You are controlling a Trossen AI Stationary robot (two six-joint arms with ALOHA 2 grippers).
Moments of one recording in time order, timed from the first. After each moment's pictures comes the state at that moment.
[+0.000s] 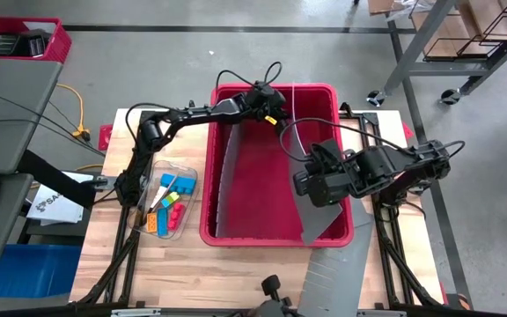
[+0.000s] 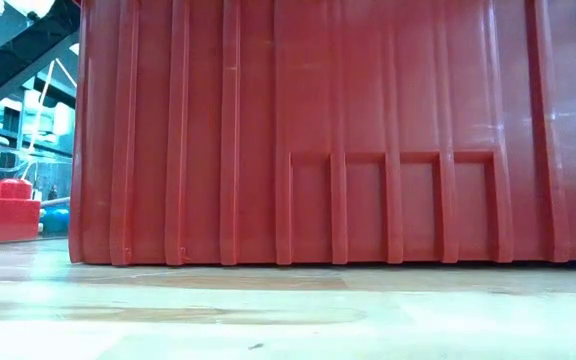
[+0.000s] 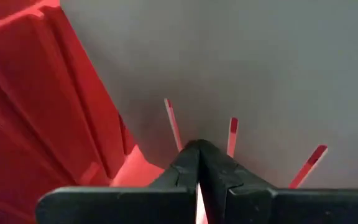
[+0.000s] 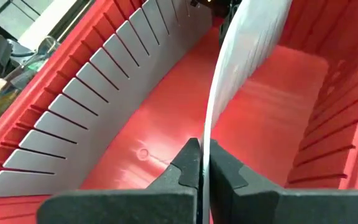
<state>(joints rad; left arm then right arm) 0.50 2.19 1.75 -0.05 0.17 -0.05 0.35 1.63 1.95 -1.57 0.67 1.35</state>
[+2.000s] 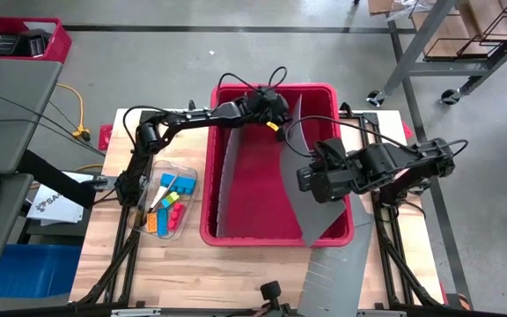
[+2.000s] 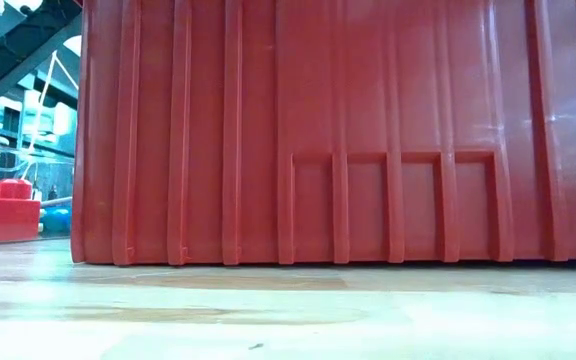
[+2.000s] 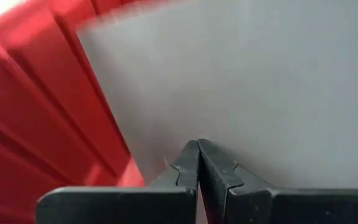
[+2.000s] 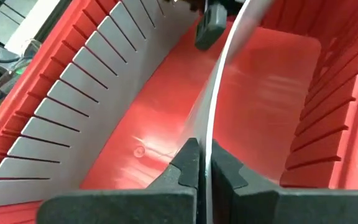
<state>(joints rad) 0.45 2.16 1.74 -0.12 0.07 0.09 0.31 1.57 1.87 -1.56 0.66 1.41</state>
